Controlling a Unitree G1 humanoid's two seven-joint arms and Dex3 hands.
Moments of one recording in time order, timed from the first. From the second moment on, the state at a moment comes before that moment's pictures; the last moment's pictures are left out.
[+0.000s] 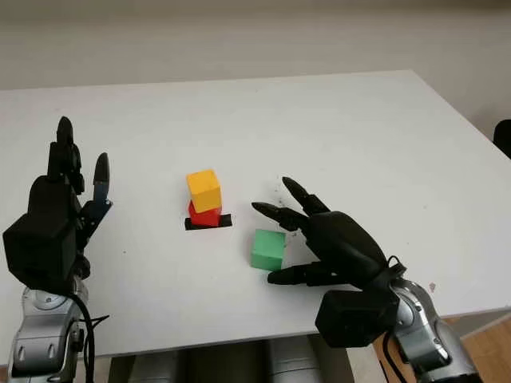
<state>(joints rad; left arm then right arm) -0.05 0.12 0.18 -0.30 0.21 0.19 0.16 -0.08 -0.54 0.12 0.10 -0.53 -0.46 0.10</state>
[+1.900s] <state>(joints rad) -0.04 0.10 0.17 -0.30 0.20 0.16 0.18 -0.12 -0.50 0.15 0.23 -0.38 -0.56 0.09</state>
